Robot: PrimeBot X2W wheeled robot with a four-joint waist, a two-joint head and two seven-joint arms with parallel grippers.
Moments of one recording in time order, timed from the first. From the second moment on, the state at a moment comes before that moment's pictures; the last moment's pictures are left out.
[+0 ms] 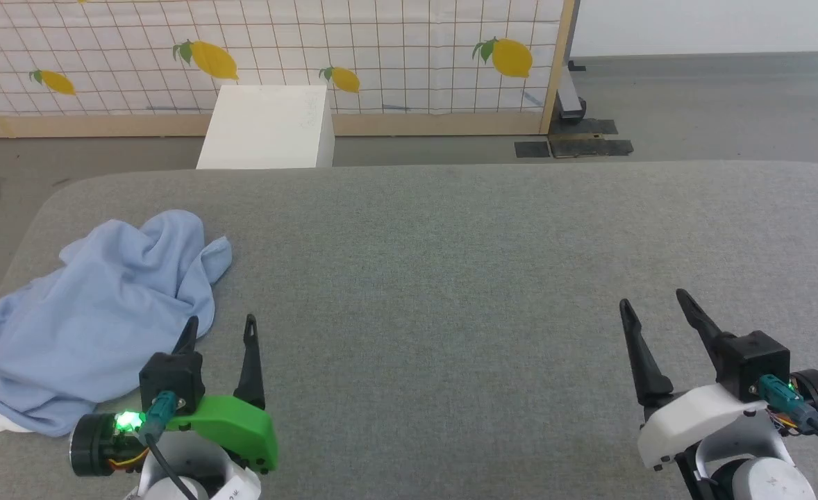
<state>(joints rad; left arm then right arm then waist) -0.01 0.05 -0.01 0.01 -0.02 0.00 0.00 -0.01 -0.05 0.00 0.01 0.01 0.13 0.00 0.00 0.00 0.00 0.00</state>
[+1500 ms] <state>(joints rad) -0.01 0.05 -0.05 0.08 -0.07 0.03 -0.10 0.00 -0.05 -0.06 0.06 0.09 0.13 -0.09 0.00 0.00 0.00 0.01</state>
